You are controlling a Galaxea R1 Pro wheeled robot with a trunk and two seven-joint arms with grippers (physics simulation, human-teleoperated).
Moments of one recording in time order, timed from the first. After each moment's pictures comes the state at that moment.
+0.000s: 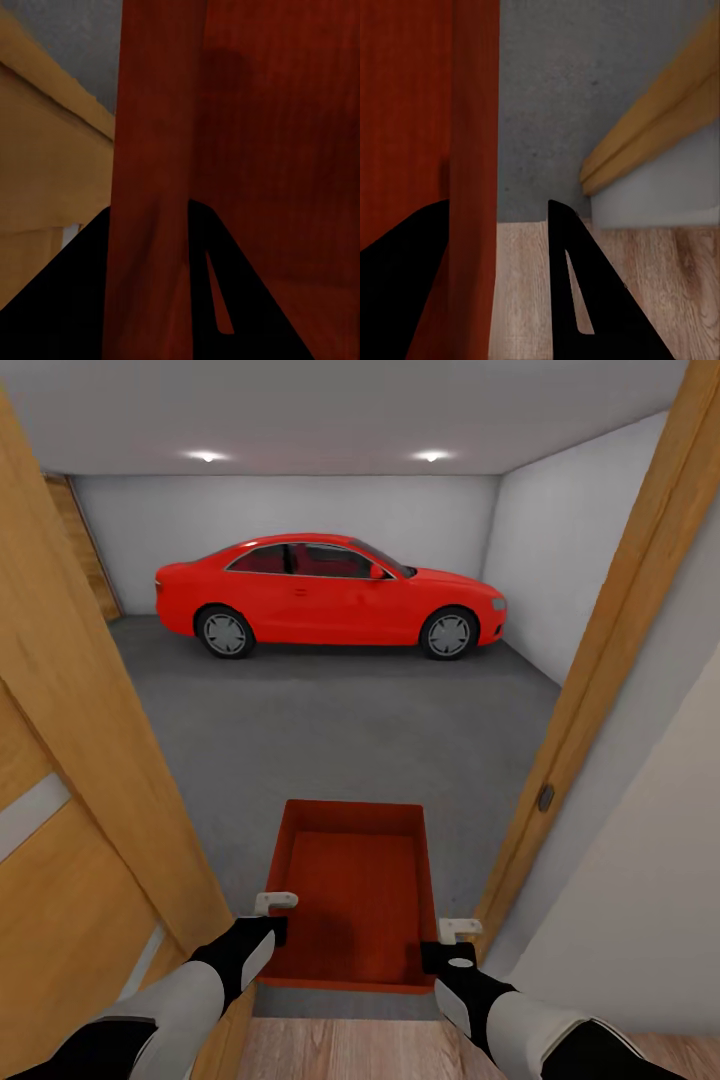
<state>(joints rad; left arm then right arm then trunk) -0.78 -0.11 0.00 -0.19 0.02 0.23 0.24 -0.75 0.15 0.49 -0.01 -0.45 -0.09 -0.26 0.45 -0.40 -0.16</state>
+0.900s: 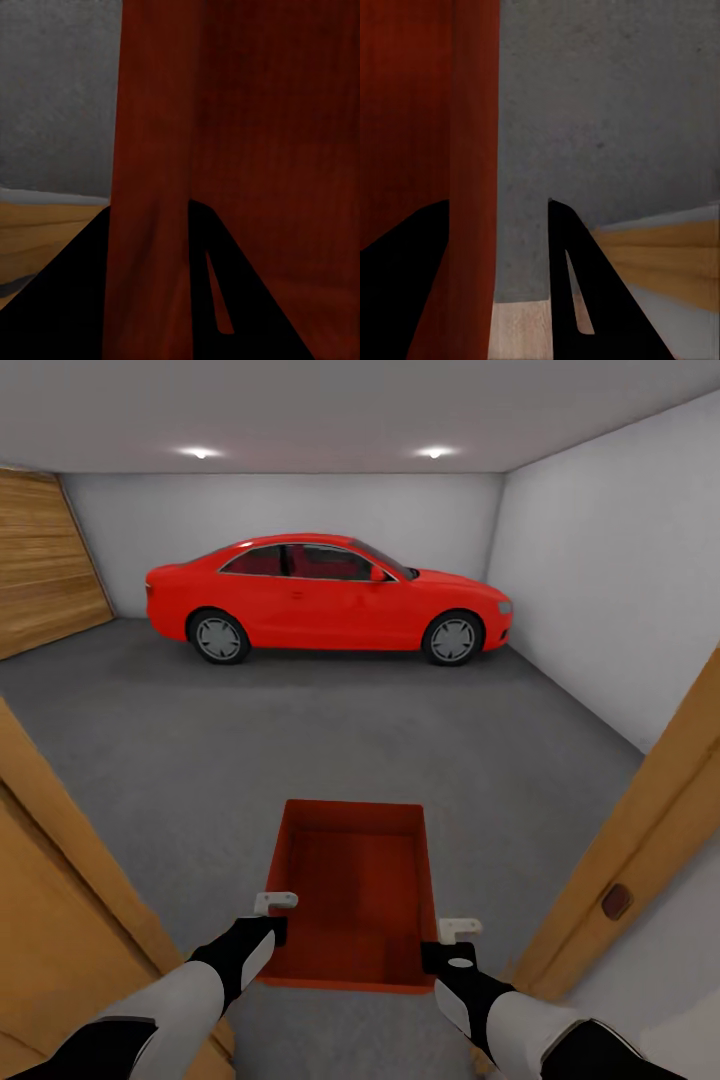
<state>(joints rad) -0.78 -0.11 0.00 -0.19 0.02 0.23 0.25 -0.75 0.15 0.48 -0.01 -0.45 -0.09 -0.26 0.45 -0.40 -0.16</state>
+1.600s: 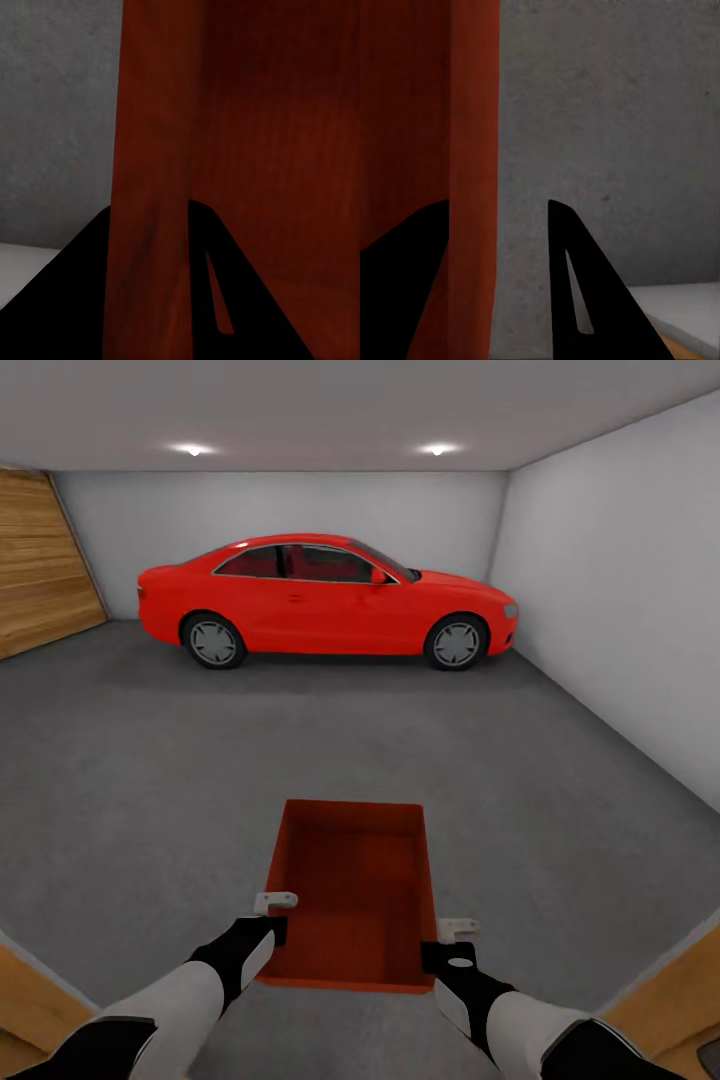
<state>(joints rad) -0.78 -0.11 0.00 -0.19 0.02 0.23 0.24 -0.75 0.15 0.49 -0.01 -0.45 -0.09 -0.26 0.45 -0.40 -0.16</state>
